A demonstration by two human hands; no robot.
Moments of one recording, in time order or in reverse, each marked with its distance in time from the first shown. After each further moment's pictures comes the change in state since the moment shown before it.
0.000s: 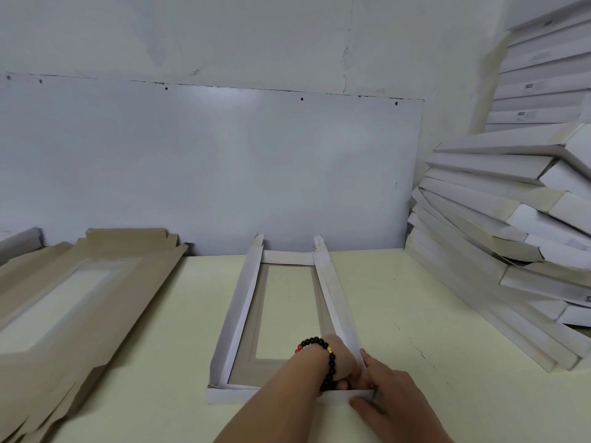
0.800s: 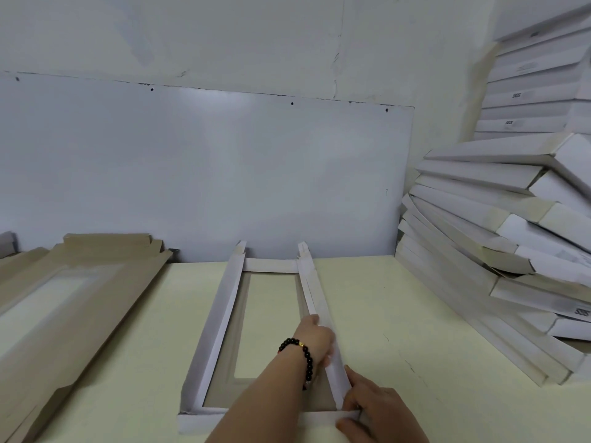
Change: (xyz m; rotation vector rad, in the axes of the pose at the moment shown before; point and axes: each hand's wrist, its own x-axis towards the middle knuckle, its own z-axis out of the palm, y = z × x) left_hand 0.046 0.002 -0.011 -0.687 0.194 0.198; right_hand 0.009 0.012 0.002 -0.114 -0.067 -0.076
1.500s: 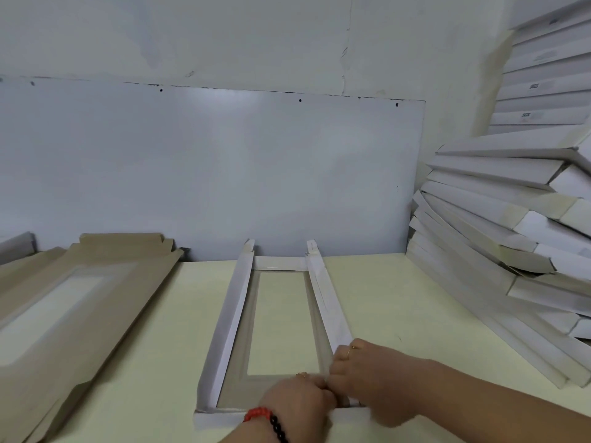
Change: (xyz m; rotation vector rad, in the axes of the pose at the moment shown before) left_hand -0.079 -0.039 -0.032 1.366 -0.149 0.522; right_hand 0.063 -0.030 -0.058 -0.772 -0.468 -0.699
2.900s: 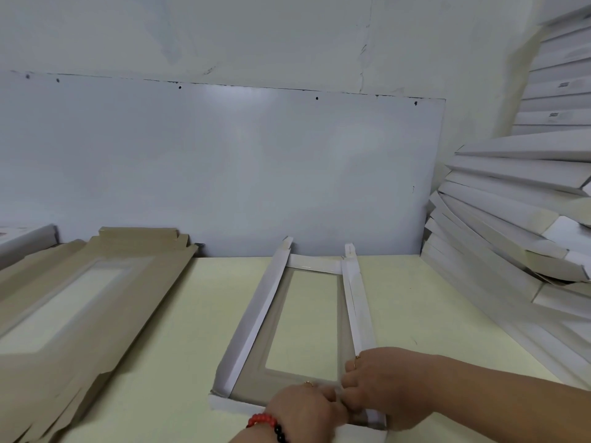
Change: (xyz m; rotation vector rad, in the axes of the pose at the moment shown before) left_hand -0.004 -0.005 0.014 0.112 -0.060 -0.092; right_hand 0.012 0.008 0.002 0.059 -0.073 -0.245
